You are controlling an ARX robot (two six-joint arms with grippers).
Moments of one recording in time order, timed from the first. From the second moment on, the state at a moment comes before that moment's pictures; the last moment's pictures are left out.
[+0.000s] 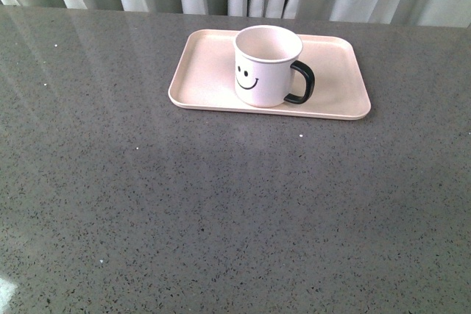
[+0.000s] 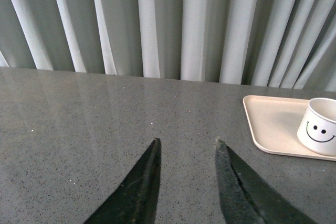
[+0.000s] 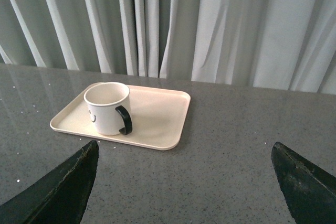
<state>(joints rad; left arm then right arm) 0.00 0.02 0.01 0.00 0.00 0.00 0.00 0.00 0.02 0.00 0.00 -0.01</state>
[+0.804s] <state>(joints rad) 0.00 0.02 0.01 0.00 0.00 0.00 -0.01 1.64 1.01 -0.03 -0.25 -0.04</state>
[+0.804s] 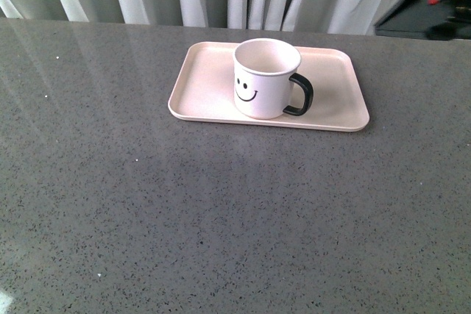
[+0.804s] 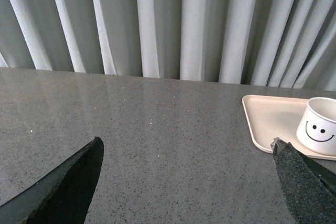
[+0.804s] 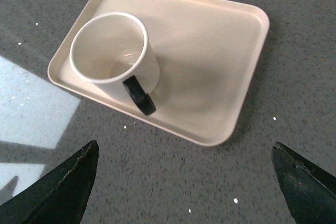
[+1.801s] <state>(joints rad) 0.00 0.02 0.01 0.00 0.00 0.00 0.15 2.22 1.68 -0.34 -0.09 0.15</state>
